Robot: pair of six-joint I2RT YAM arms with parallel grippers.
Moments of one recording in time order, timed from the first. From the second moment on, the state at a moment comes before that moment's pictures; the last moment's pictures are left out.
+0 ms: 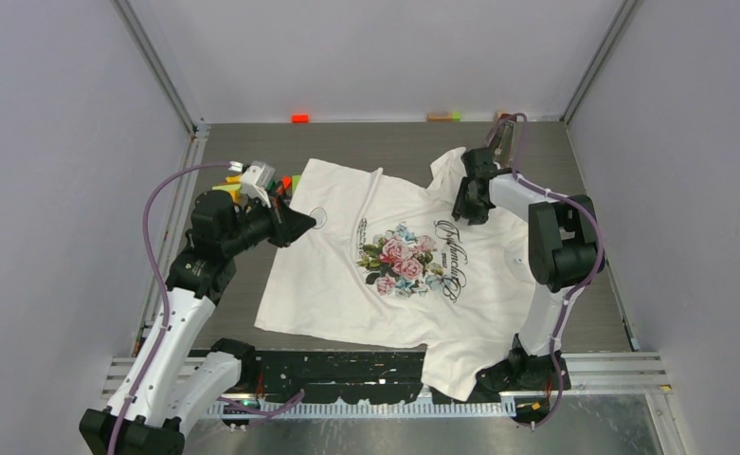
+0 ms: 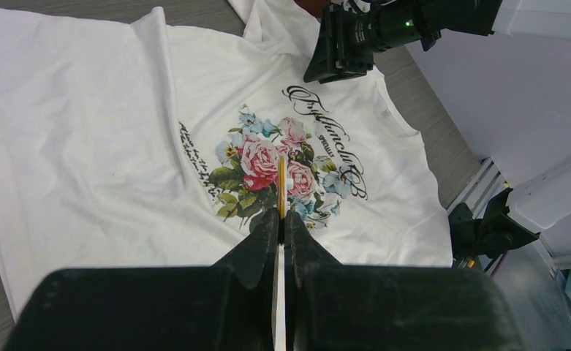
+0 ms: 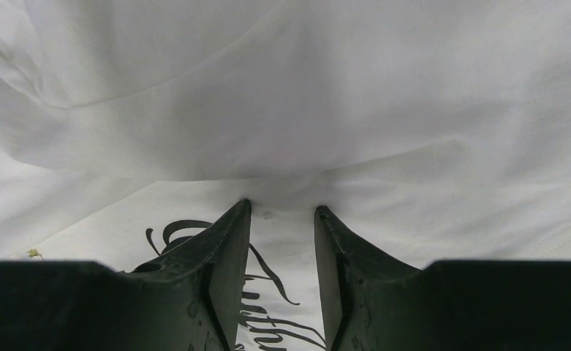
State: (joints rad) left arm -0.24 0.83 0.84 -0.31 0.55 -0.34; right arm 0.20 1.89 1.24 -0.49 0.10 0.48
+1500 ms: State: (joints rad) left arm -0.67 1.75 1.07 0.35 0.13 -0.62; right arm 0.21 1.78 1.10 -0.41 0.04 0.50
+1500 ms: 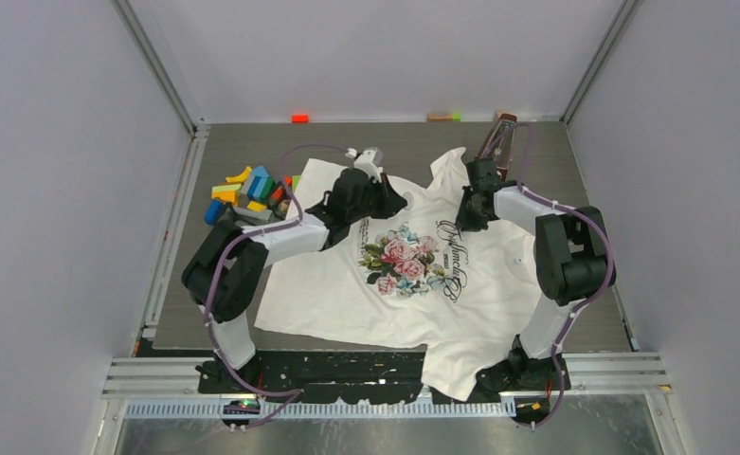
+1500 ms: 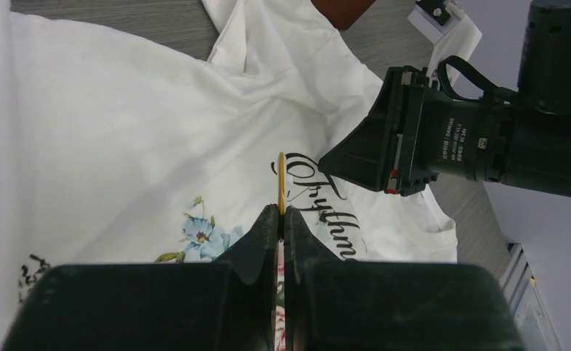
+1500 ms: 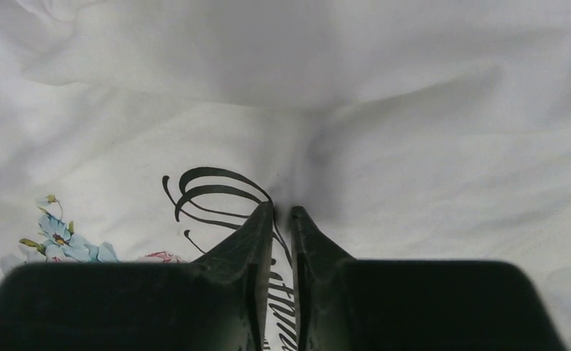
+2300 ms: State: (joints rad) left arm -0.87 2.15 1.38 0.35 -0.13 -0.60; right arm 0.20 1.60 0.87 -0.13 -0.10 0.56
